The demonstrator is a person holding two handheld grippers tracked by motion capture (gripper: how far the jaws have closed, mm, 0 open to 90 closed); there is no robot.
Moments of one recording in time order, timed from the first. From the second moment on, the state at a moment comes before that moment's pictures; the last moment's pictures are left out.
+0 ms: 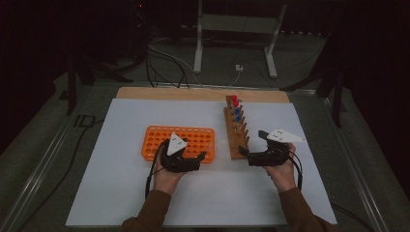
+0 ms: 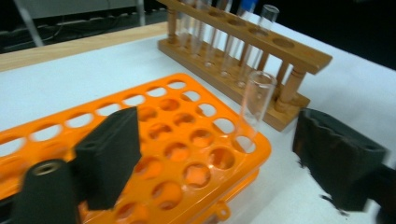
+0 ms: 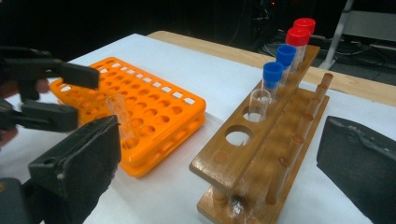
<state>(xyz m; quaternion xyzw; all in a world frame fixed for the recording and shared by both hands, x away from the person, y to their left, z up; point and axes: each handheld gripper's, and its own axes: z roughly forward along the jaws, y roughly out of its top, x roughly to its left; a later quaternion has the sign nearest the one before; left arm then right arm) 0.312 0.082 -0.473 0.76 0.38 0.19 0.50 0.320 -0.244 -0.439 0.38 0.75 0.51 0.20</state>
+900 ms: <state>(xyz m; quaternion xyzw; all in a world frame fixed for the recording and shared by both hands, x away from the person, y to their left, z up) 0.293 0.130 -0.464 0.73 0.41 0.22 0.51 0.369 -0.229 -0.435 0.40 0.76 0.48 0.20</state>
